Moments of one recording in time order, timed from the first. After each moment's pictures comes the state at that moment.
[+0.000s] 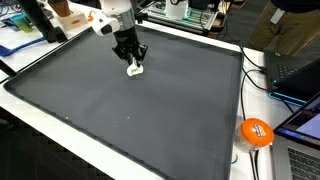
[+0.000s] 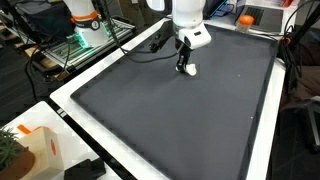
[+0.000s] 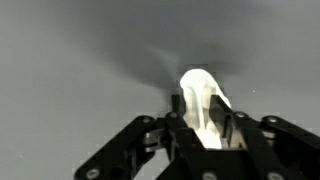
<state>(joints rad) -0.05 0.44 0.09 -2.10 0.08 2.55 -0.31</state>
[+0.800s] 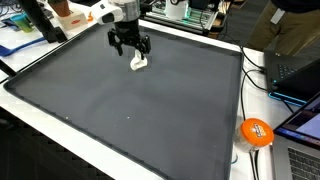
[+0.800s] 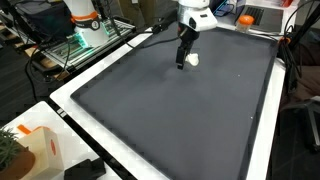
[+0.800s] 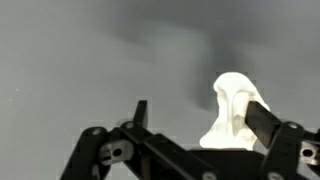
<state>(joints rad) 0.06 0.37 0.01 -2.10 -0.12 2.45 -0.08</state>
